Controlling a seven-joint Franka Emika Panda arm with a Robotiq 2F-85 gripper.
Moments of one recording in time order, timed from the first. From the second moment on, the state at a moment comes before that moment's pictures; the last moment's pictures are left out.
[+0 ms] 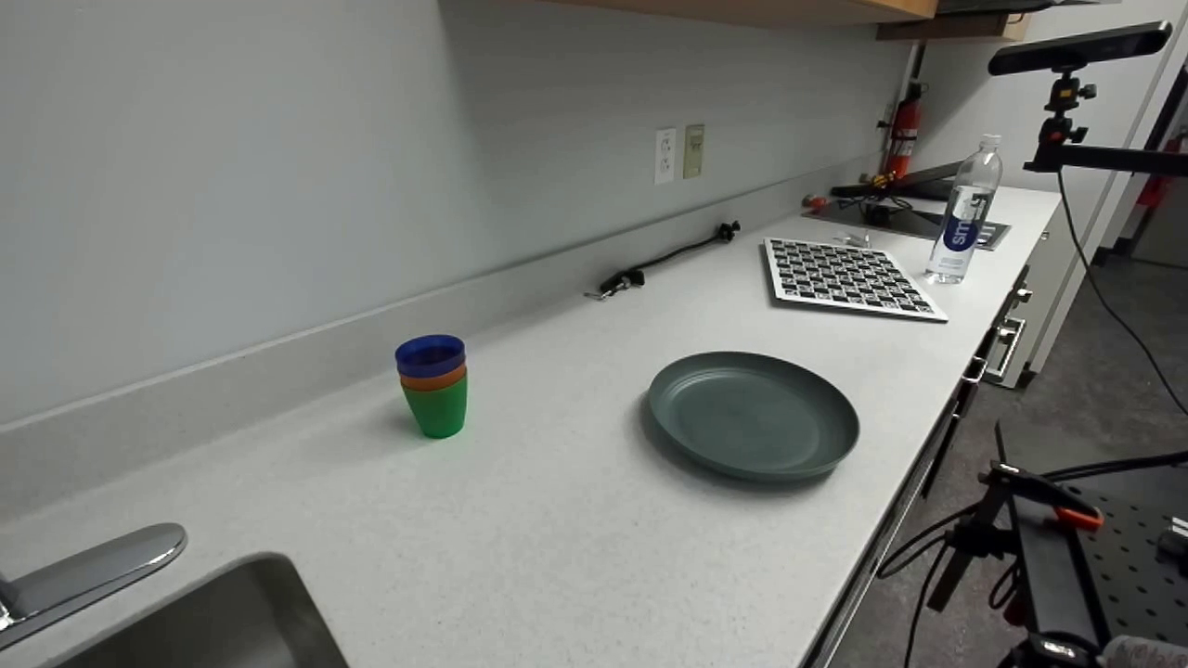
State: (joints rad) arm -0.49 -0.64 0.33 -2.40 -0.05 3.22 0.50
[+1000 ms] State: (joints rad) arm -0.90 -0.61 0.62 -2.25 0.00 3.41 0.53
